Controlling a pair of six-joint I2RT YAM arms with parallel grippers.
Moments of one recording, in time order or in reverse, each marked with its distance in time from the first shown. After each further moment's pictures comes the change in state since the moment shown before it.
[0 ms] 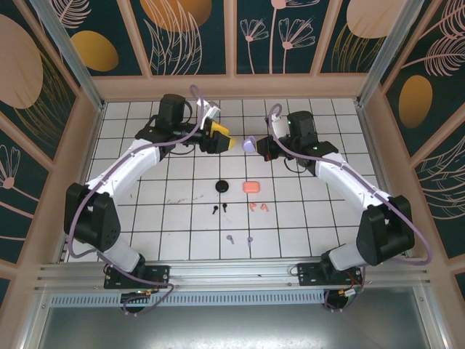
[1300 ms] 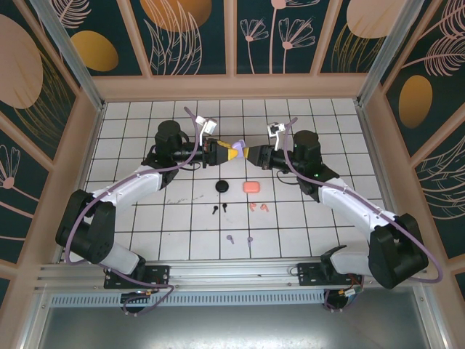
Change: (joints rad) left arm -0.055 -0.122 -0.439 0.805 0.127 -0.592; right arm 0.067 -0.178 -0.320 0.579 -0.198 0.496
